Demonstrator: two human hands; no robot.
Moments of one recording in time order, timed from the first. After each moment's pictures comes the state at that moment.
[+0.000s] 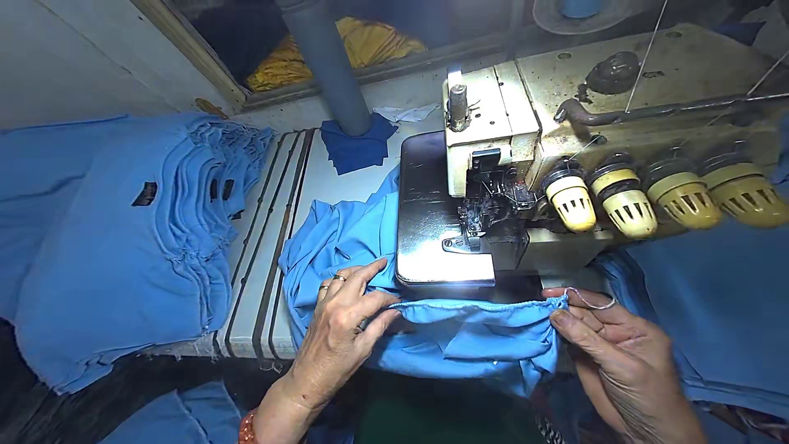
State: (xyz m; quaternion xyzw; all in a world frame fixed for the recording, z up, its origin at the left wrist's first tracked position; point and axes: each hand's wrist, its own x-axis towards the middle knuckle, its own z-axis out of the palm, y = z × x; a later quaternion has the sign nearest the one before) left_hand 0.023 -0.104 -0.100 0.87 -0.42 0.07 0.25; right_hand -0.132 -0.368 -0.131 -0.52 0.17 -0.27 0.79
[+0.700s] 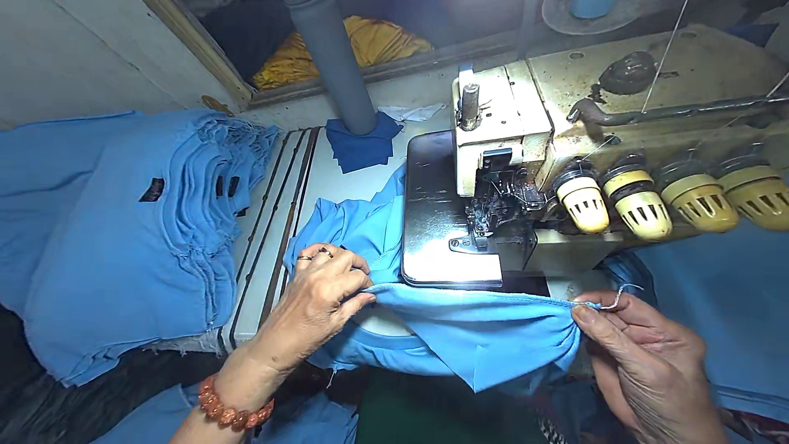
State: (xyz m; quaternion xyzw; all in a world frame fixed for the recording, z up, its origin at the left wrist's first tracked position) left_hand 0.067 -0.085 -0.072 0.84 -0.51 0.08 0.16; right_hand -0.131 -0.378 -0.133 -0.56 0.14 -0.32 0.75
